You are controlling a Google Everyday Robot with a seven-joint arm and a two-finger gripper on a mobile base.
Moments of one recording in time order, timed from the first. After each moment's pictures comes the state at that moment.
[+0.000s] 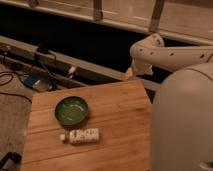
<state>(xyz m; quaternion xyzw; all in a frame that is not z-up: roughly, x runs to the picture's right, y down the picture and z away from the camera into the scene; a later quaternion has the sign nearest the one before) 0.188 -0.071 0.785 -0.09 0.13 0.62 0.77</state>
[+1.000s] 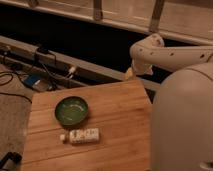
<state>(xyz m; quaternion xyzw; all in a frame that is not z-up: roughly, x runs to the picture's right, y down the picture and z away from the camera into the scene) 0.188 -0.072 0.785 -0.09 0.13 0.62 0.77</state>
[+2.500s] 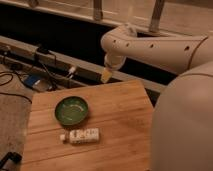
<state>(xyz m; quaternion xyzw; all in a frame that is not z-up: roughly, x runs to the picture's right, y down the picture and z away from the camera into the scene) 0.030 -0.080 0.730 -0.17 0.03 0.30 0.94</state>
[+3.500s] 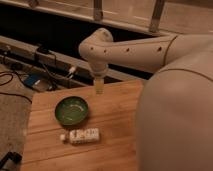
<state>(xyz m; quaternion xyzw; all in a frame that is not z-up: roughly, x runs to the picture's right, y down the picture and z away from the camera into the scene) -0.027 -0.029 0.738 -0.21 0.02 0.02 0.98</state>
